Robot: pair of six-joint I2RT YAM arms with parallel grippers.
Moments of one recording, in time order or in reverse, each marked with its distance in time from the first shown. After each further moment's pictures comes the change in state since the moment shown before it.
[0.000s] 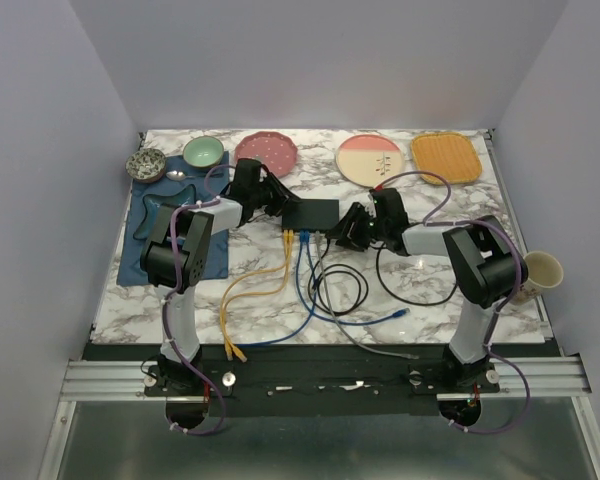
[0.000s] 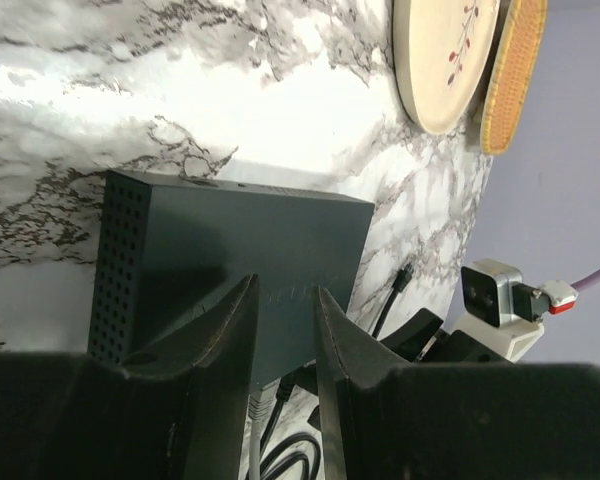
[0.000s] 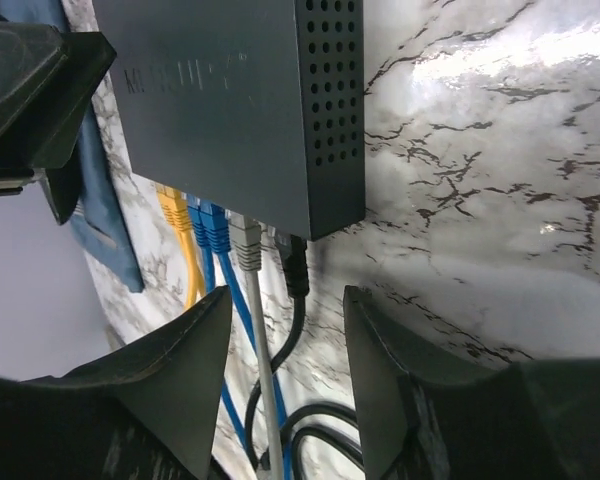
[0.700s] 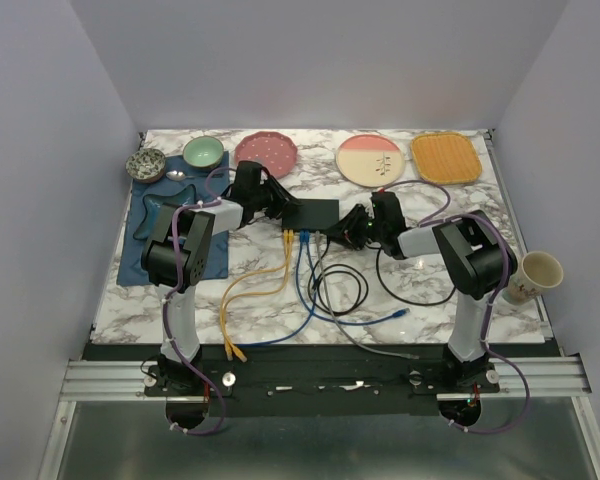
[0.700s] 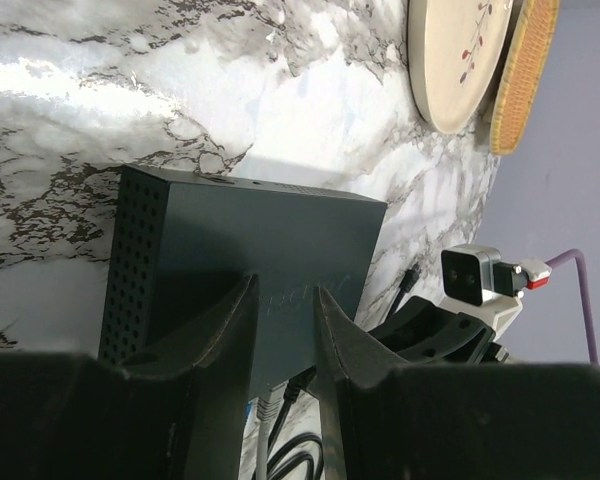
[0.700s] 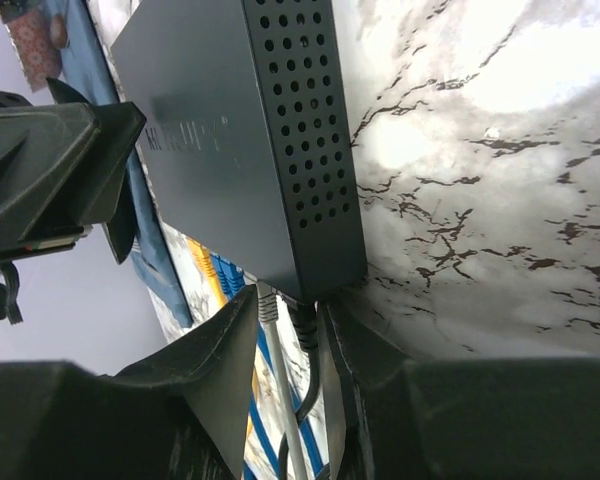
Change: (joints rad) left arm 0.005 0.009 -0.001 -0.005 -0.003 0.000; right arm 0.000 0.095 -0.014 0.198 -0.001 0.192
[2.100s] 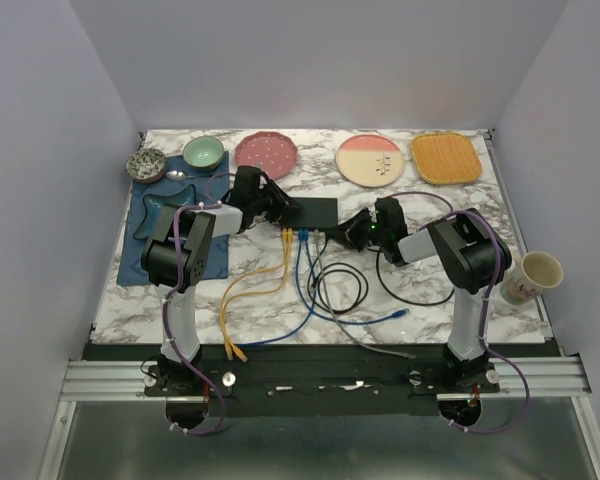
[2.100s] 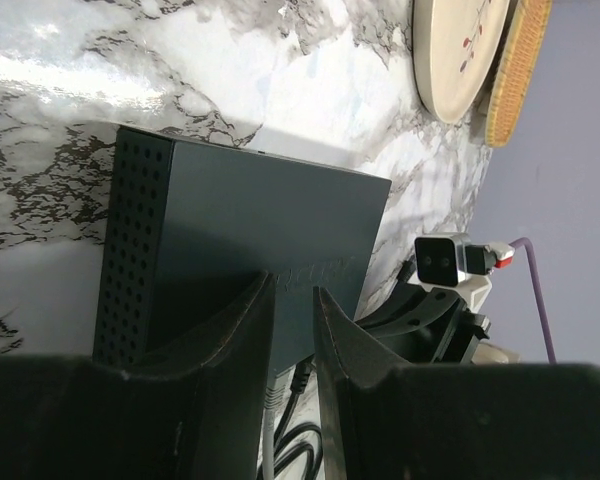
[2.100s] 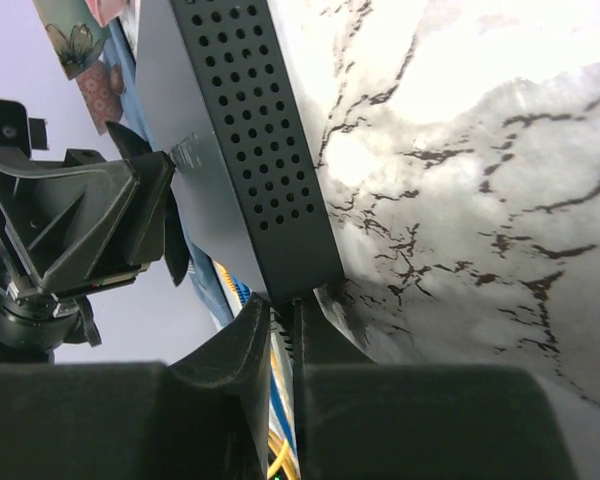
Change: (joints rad) left arm 0.000 0.000 -0.059 0.072 0.021 -0.035; right arm -0.019 0.056 -0.058 0.192 0.010 0.194
